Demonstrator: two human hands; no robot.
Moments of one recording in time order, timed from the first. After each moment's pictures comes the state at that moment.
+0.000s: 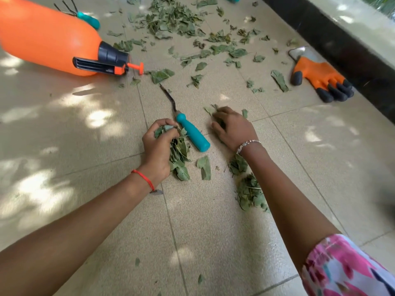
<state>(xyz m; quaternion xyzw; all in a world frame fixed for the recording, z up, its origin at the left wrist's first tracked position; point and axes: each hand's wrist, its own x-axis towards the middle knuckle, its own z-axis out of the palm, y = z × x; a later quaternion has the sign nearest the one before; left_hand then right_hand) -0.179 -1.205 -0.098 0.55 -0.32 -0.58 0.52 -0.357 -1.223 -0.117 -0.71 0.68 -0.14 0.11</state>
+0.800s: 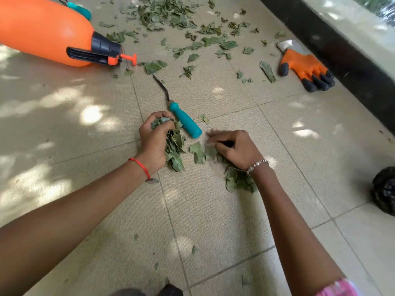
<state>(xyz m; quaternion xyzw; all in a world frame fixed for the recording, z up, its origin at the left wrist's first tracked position) -0.178 -1.190 -0.094 0.55 -0.32 -0.58 0.50 -0.362 -1.139 -0.109 -0.66 0.62 -0.27 0.32</state>
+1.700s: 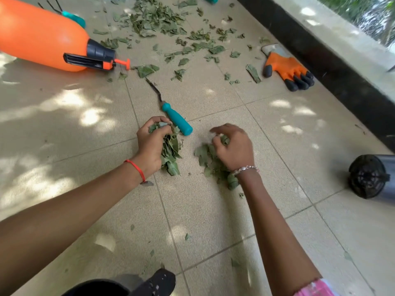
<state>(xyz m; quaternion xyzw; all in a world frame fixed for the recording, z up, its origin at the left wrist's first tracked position) -0.182 -1.164 -0.079 0.57 -0.34 -0.59 0.45 -0.348 -1.109 -0.092 -0.60 0.72 -0.32 0.10</state>
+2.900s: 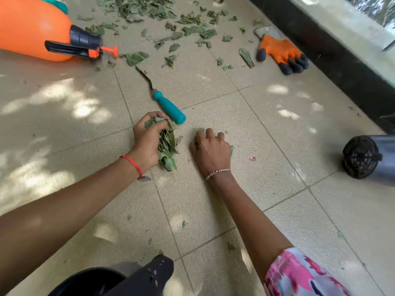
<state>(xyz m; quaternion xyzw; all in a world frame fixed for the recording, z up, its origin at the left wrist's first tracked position) -0.187 -1.152 -0.079 0.58 -0.33 -0.61 0.43 -0.305 -1.097 -0.130 -0.62 0.77 -0.13 -0.10</state>
